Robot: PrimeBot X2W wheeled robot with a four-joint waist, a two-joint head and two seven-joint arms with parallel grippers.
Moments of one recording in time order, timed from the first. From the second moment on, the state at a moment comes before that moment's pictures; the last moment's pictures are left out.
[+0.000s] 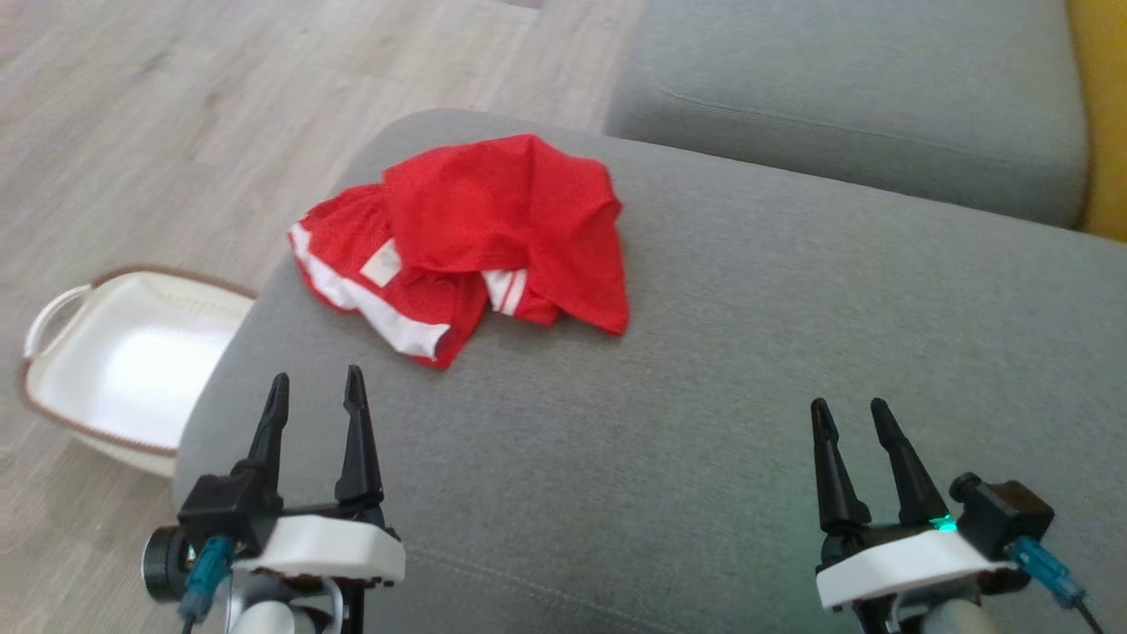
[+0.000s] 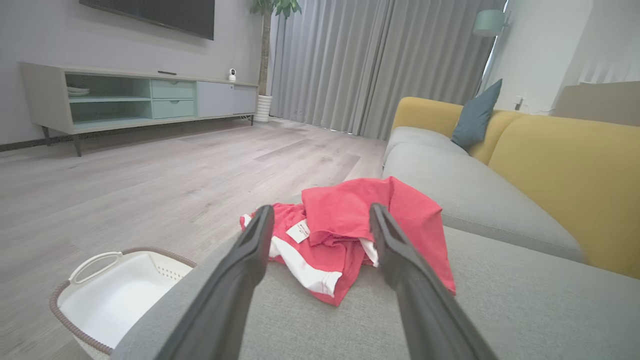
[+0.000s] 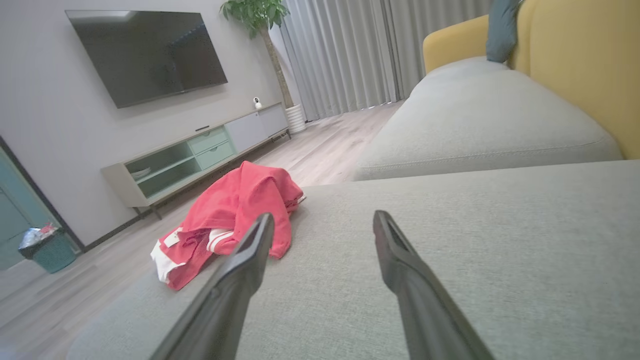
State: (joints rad) left arm 0.05 0.05 -0.21 0.04 -0.20 0.17 -0.25; right arm 0.03 -0.04 0.14 0.27 0.35 0.13 -0.25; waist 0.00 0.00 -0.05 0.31
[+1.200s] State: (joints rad) left arm -0.13 0.09 -0.07 0.10 -0.16 0.06 -0.25; right arm -0.01 -0.04 0.09 0.20 0.31 0.13 -0.25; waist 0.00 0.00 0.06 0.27
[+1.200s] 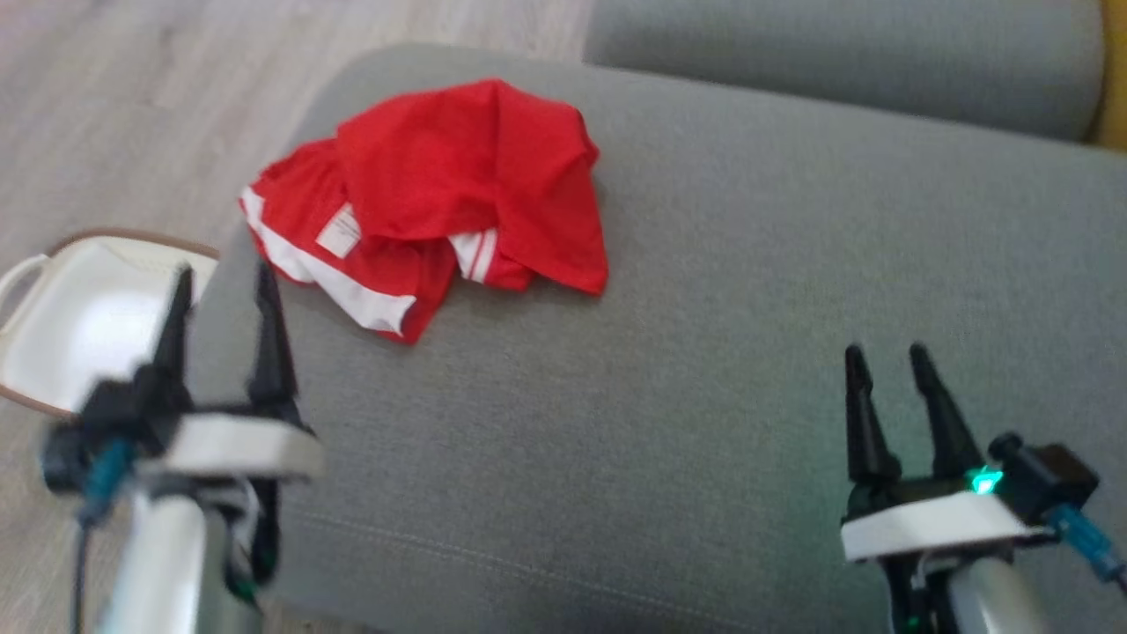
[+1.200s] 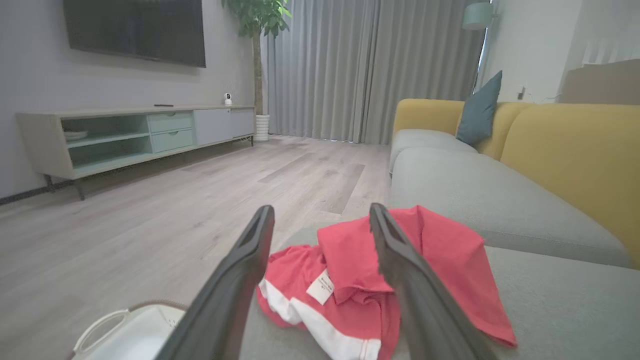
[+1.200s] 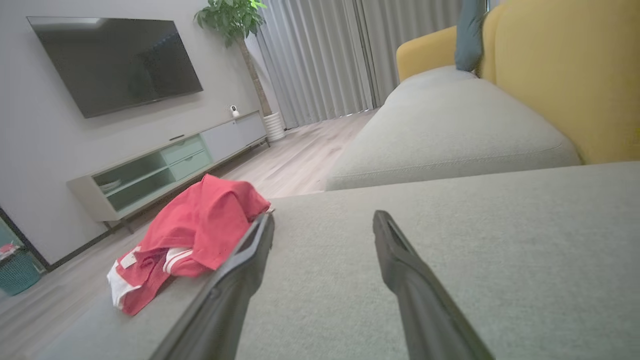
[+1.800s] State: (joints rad) left arm -0.78 0.34 -0.23 0.57 -0.31 -0.12 0.02; right arm -0.12 -0.04 0.06 0.07 0.27 0.13 -0.24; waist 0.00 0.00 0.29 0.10
